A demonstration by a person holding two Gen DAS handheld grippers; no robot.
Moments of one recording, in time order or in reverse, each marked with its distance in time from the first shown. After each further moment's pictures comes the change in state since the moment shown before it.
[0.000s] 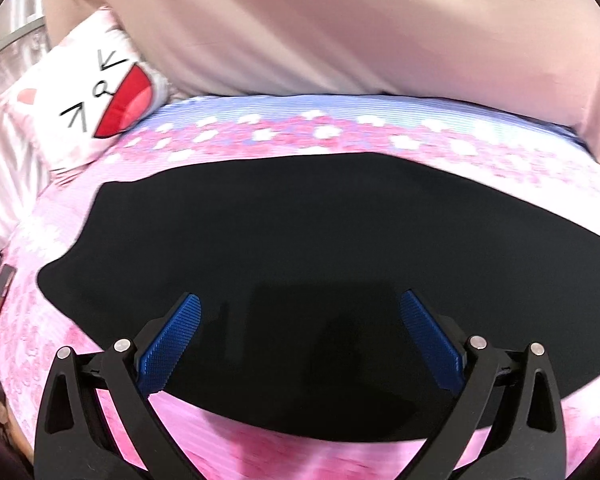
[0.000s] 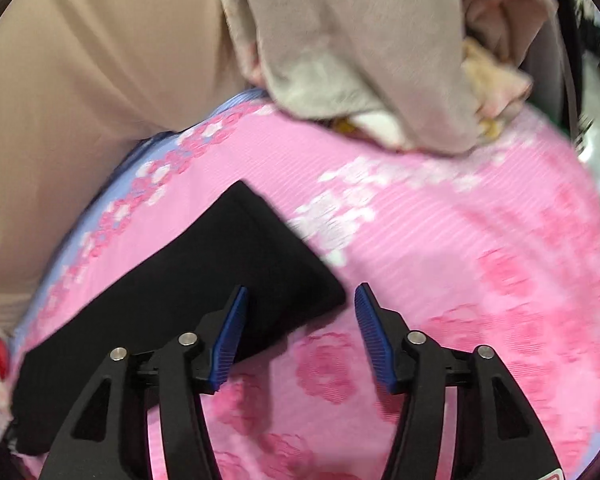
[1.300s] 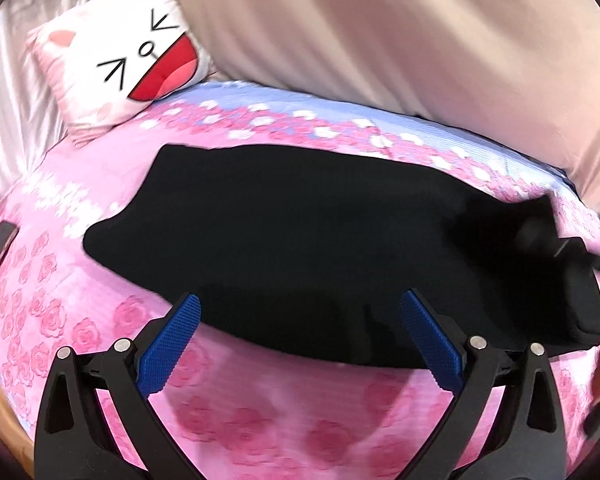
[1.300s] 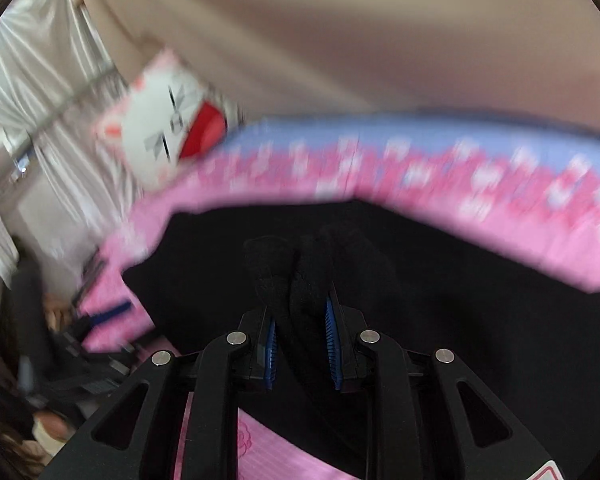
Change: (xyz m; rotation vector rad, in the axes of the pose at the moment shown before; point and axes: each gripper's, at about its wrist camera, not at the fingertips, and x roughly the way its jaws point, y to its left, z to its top) left arm -0.021 0.122 -0.028 -0.148 -0.006 -0.092; right arm -0.007 0.481 -0.220 -0.790 0.341 0.676
